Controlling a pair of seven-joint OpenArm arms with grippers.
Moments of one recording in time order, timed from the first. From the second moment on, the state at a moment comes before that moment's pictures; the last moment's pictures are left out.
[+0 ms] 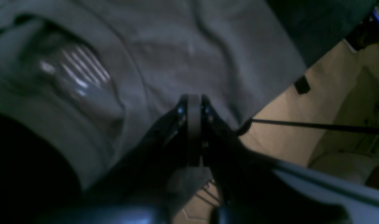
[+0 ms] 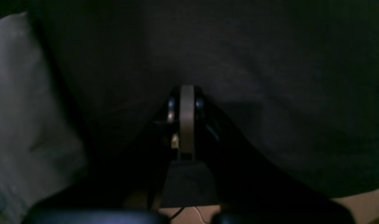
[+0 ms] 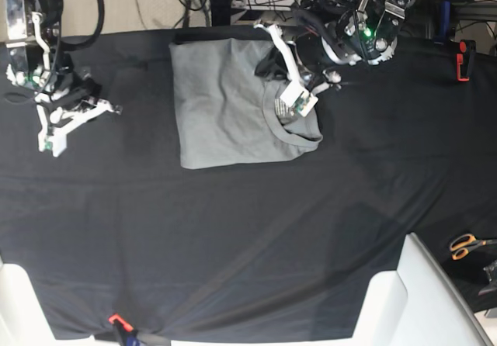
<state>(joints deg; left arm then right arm) 21.8 -17.7 15.0 98.3 -26.1 -21.1 39.3 -16.2 16.0 1.5 95.0 29.6 -11.7 -47.5</state>
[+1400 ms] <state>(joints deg) 25.3 -20.2 -11.3 89.4 -57.4 -38.0 40.0 -16.8 15.4 1.4 94.6 29.6 -10.8 -47.4</state>
